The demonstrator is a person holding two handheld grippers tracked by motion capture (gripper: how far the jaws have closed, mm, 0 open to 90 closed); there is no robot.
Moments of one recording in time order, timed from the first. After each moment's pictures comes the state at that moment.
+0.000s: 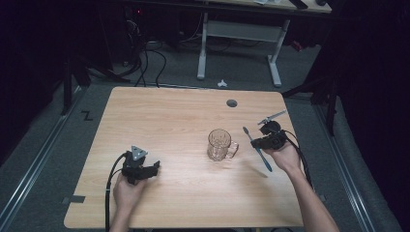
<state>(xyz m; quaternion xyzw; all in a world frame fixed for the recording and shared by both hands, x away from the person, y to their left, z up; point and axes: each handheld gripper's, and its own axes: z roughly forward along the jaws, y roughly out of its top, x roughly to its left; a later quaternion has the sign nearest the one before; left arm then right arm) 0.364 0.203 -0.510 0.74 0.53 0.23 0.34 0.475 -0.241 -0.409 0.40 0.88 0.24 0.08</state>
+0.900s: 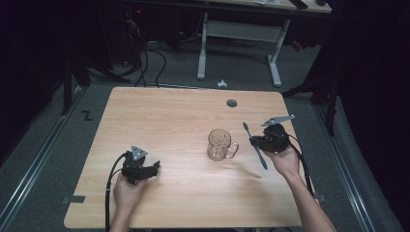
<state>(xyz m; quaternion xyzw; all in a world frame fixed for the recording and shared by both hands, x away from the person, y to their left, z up) 0.364 0.203 -0.510 0.75 0.53 0.23 0.34 0.449 -0.240 -0.395 0.39 0.86 0.32 0.13</state>
